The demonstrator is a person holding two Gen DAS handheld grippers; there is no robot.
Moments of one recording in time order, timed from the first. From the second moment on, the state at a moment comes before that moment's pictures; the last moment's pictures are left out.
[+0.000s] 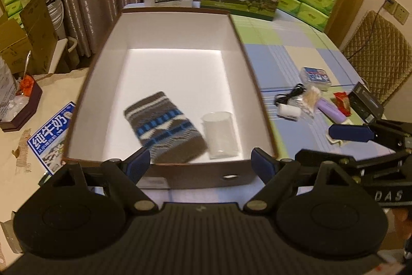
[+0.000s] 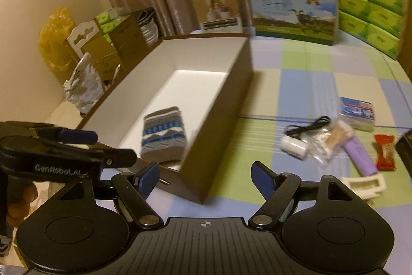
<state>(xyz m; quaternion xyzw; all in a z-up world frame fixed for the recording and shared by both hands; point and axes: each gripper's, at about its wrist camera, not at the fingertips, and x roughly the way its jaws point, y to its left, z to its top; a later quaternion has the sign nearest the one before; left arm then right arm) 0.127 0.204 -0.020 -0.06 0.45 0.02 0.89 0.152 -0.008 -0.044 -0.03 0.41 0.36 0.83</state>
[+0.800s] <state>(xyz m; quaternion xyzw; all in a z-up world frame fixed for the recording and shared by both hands) 0.168 0.026 -0.037 -0.05 0.46 -0.07 0.88 0.198 -0.191 -0.052 0.01 0.45 0.28 0.85</state>
